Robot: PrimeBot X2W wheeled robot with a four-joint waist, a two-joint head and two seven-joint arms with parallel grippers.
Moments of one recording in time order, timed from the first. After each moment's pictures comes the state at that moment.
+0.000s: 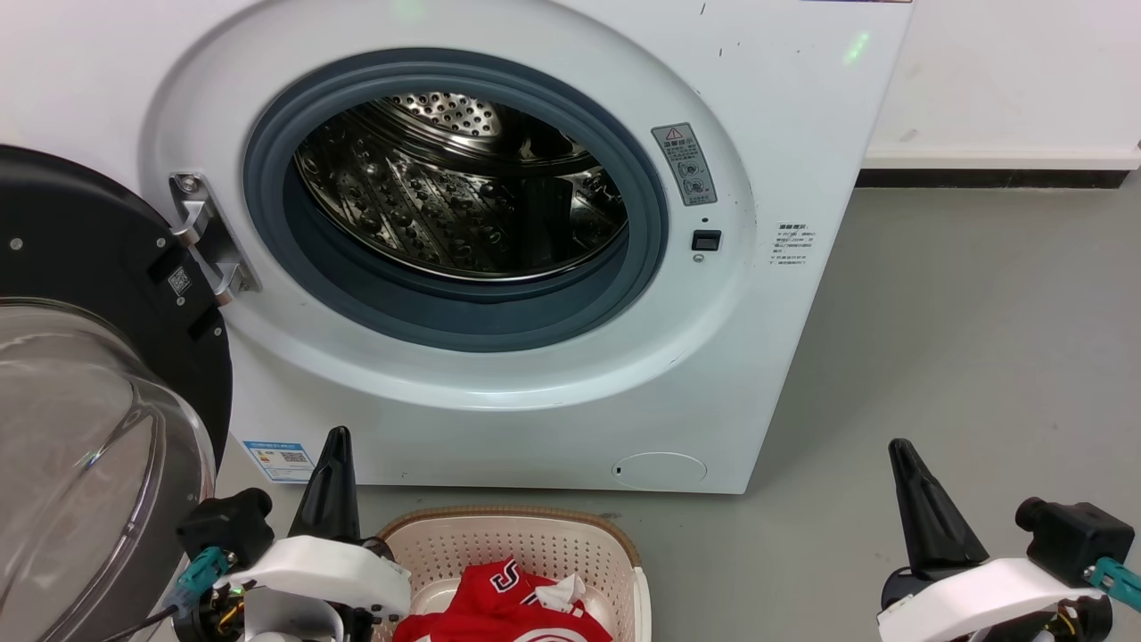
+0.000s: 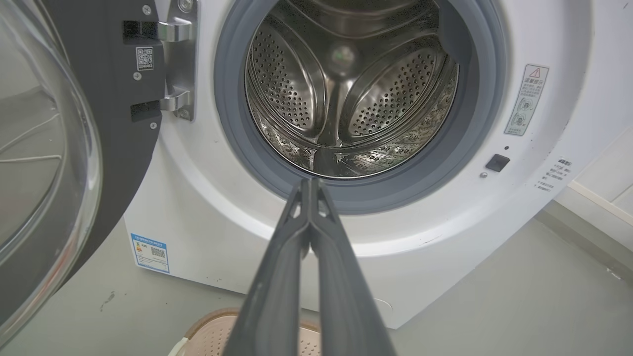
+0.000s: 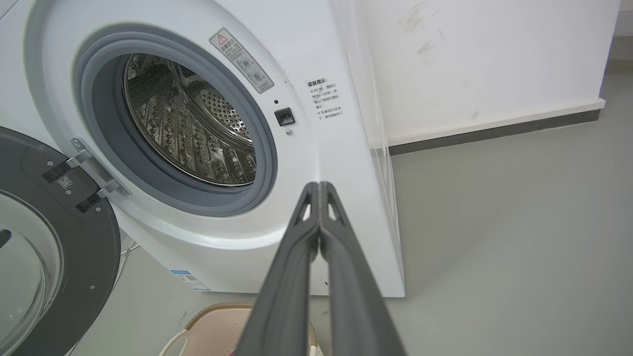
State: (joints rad) left arm -0.06 0.10 -0.08 0.18 -0.41 0.02 -0.18; right arm 0.06 -0.06 0.04 0.02 0.36 0.13 -0.08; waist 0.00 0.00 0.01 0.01
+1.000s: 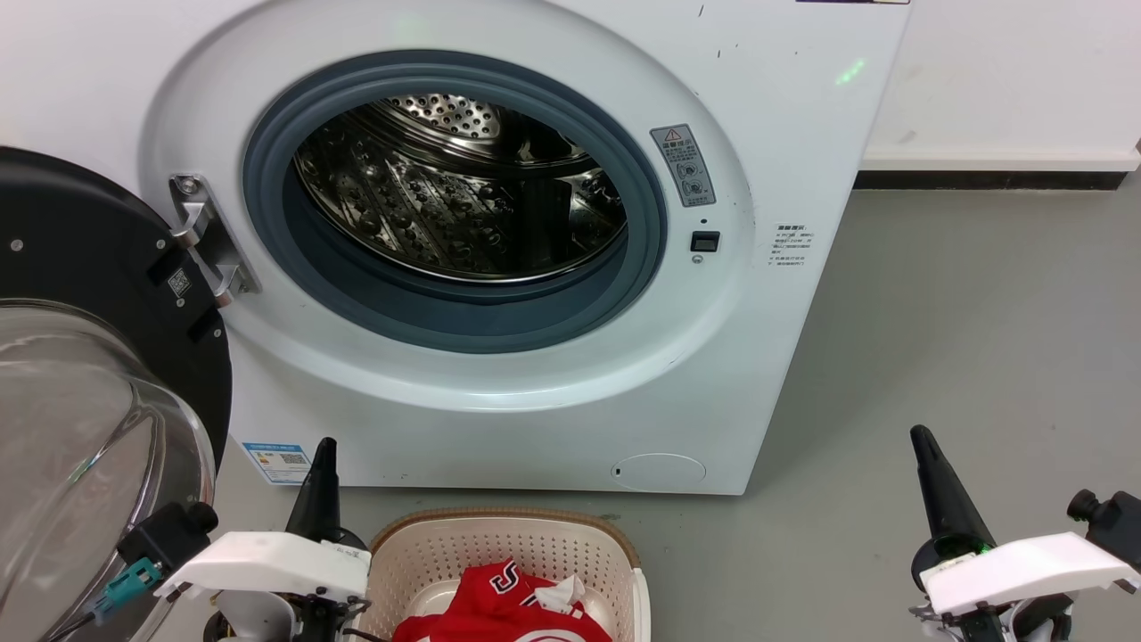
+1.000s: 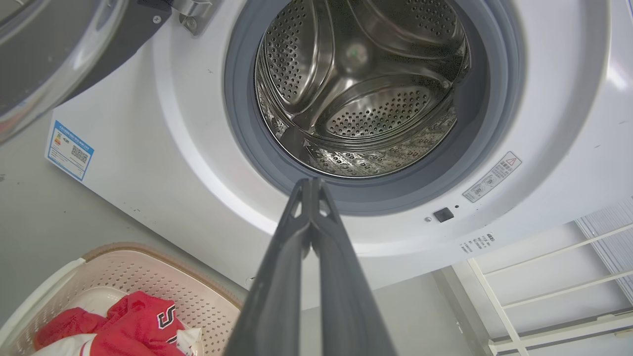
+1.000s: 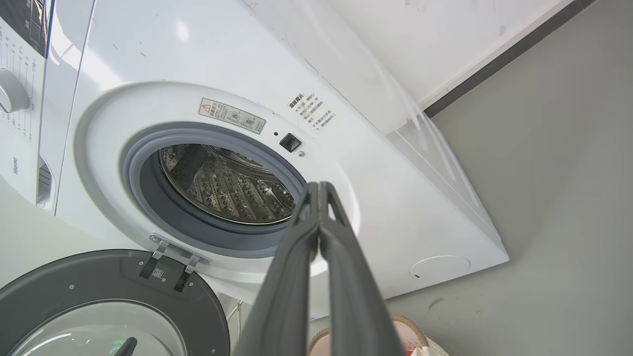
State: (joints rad) left arm -0.07 0.08 0.00 0.20 -0.89 -0.04 -0.06; right arm 0.00 -0.08 0.01 0.11 0.89 0.13 -0.03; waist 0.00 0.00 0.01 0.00
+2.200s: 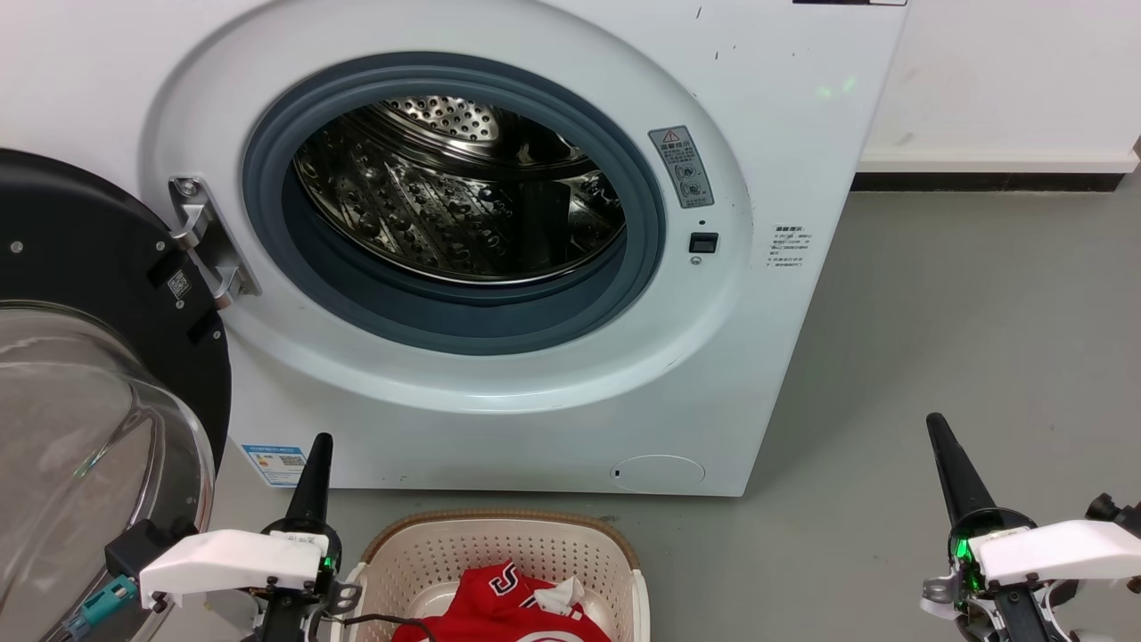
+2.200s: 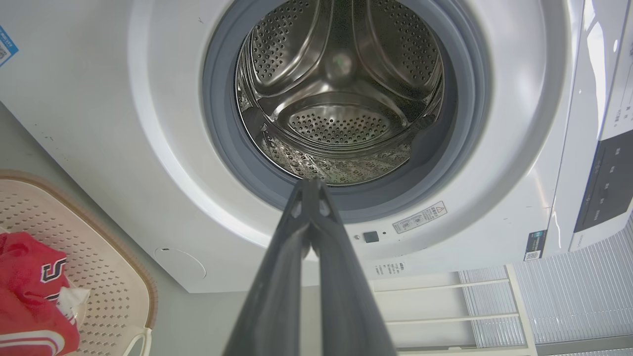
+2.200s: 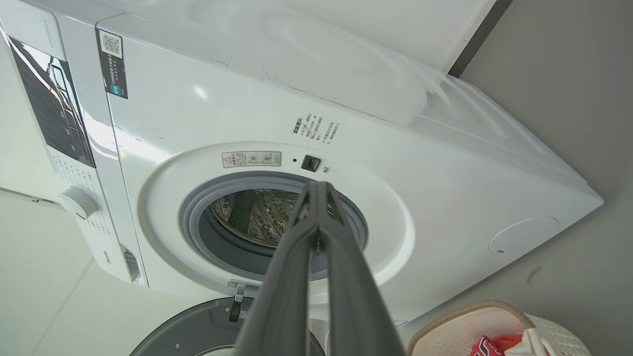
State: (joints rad) left arm -0.09 0.06 0.06 0.23 -1.27 -0.09 0.03; right arm -0.05 -0.08 -0.03 0.18 1.29 0.13 0.02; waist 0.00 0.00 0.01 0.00
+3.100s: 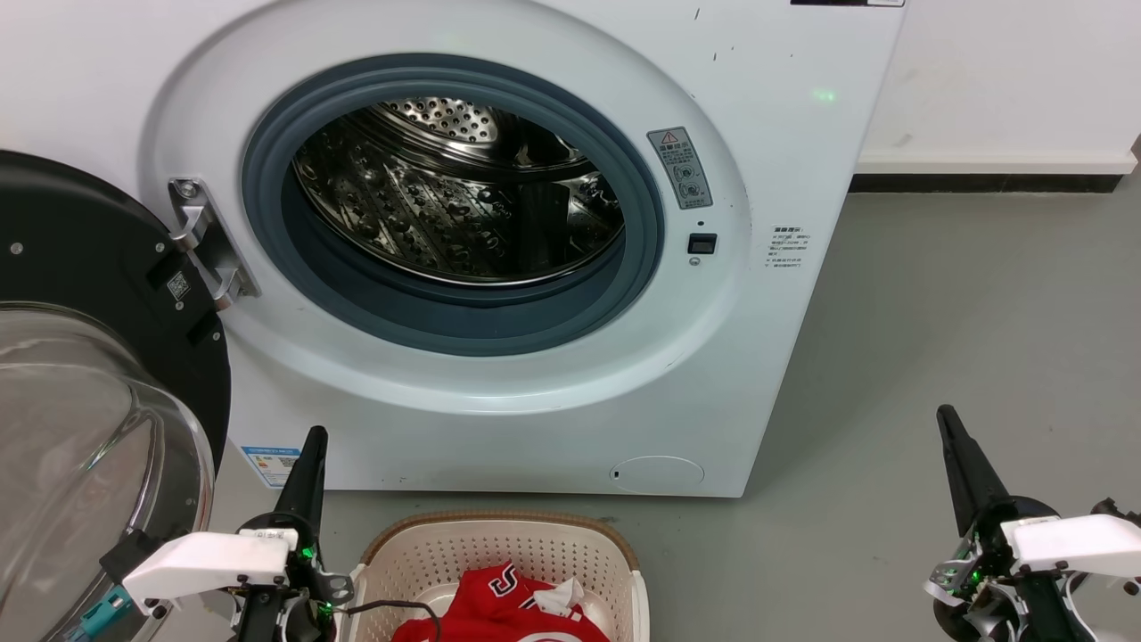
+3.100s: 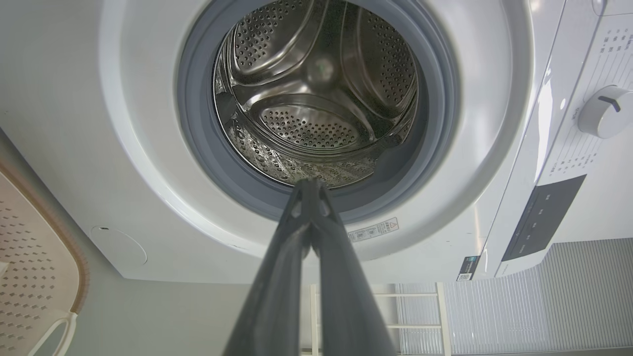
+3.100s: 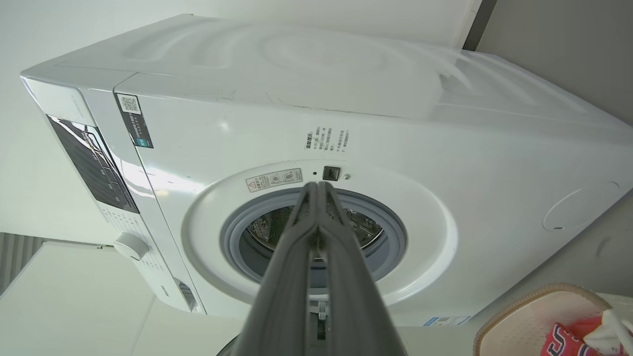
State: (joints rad) left arm -0.10 0.06 0.10 0.24 -1.49 -0.11 0.09; right arm -0.08 -0.08 -0.06 0.22 1.52 0.13 0.06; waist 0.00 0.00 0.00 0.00
